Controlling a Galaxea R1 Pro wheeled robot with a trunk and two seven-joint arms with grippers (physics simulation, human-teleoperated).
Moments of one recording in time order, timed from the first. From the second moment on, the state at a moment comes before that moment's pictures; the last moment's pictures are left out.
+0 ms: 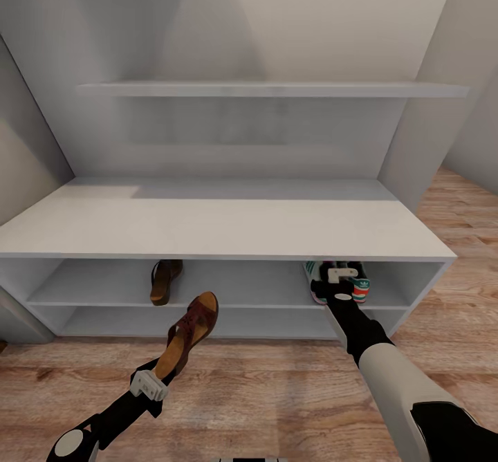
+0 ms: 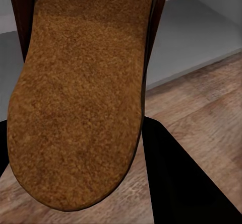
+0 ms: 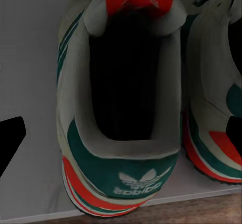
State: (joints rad) left arm -0.17 0.07 0.24 -1.03 -0.18 -0.23 -0.75; right arm -0.86 0.02 0.03 -0.54 0.04 0.17 -0.23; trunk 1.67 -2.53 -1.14
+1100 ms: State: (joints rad) left arm -0.17 0.07 0.24 -1.03 -0.18 -0.23 -0.75; right arm -0.86 0.02 0.03 -0.54 0.04 0.17 -0.23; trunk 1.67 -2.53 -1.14
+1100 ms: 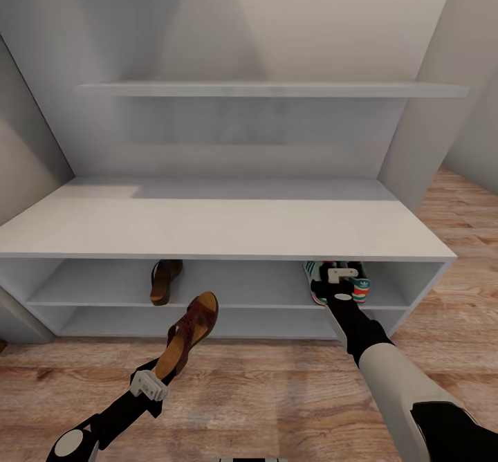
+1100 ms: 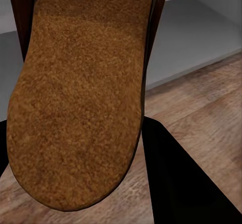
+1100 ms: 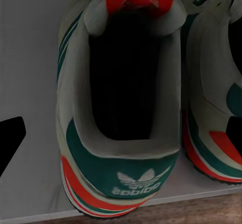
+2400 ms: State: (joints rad) left arm -0.17 0.07 0.24 -1.03 -0.18 -0.23 -0.75; right arm -0.86 0.02 0.03 -0.54 0.04 0.17 -0.23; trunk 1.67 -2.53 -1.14
